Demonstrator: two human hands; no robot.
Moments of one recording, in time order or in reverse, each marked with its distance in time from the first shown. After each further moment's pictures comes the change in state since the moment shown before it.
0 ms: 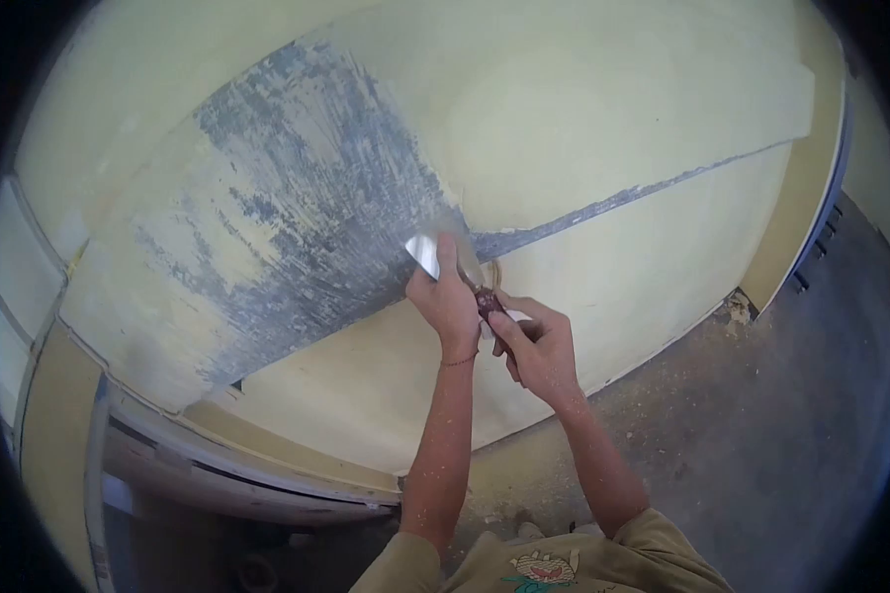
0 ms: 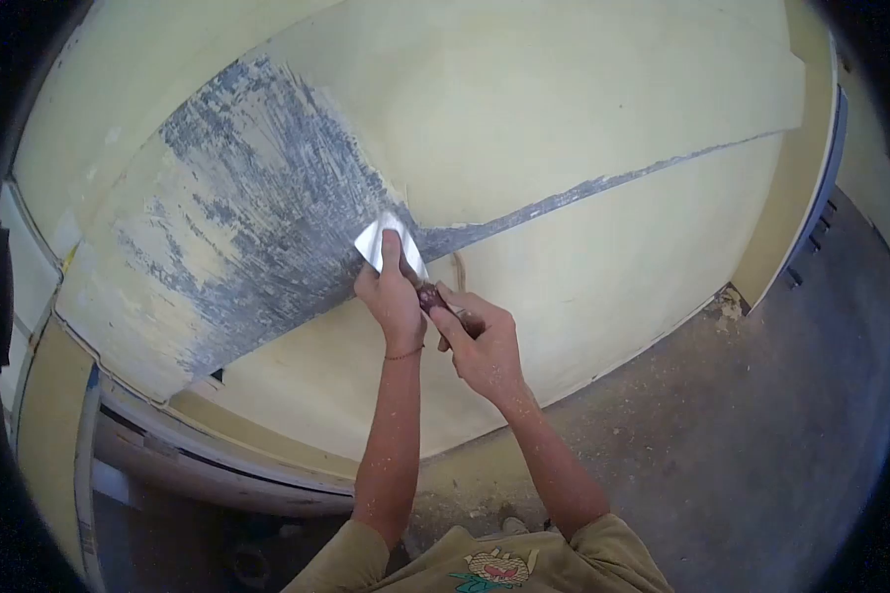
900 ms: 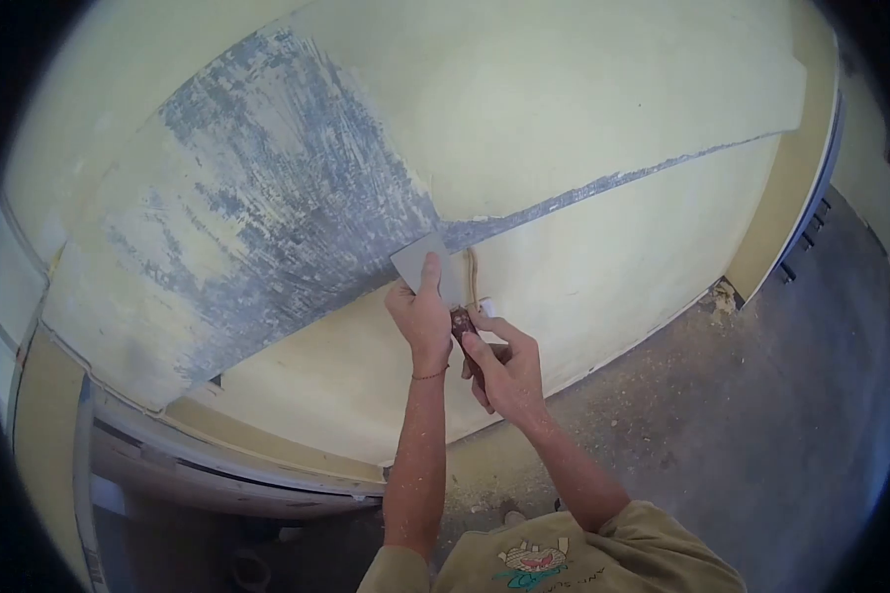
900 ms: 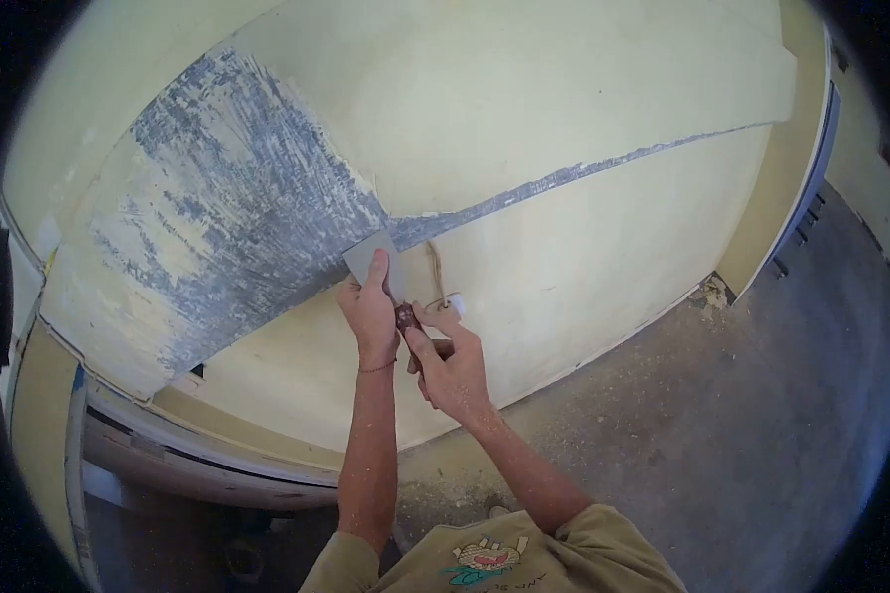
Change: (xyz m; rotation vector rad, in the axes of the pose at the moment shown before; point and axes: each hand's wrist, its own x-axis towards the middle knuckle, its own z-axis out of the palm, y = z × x) left_hand -0.013 -0.031 -0.018 0.029 -0.062 0.029; right_hand -0.026 0.019 0.000 0.072 -0.024 0.196
